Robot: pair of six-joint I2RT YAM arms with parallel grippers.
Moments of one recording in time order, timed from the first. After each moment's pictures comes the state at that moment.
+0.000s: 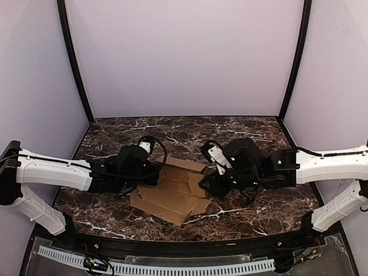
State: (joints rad) left arm -1.00 1.40 0.76 0.01 -0.38 -0.54; right arm 1.16 1.31 0.92 -0.33 0.11 0.37
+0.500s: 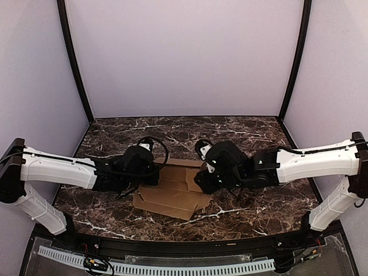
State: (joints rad) left arm -1.00 1.45 0.80 -0.09 -0.45 -0.63; right arm 1.18 1.48 1.02 -0.34 0.30 0.46
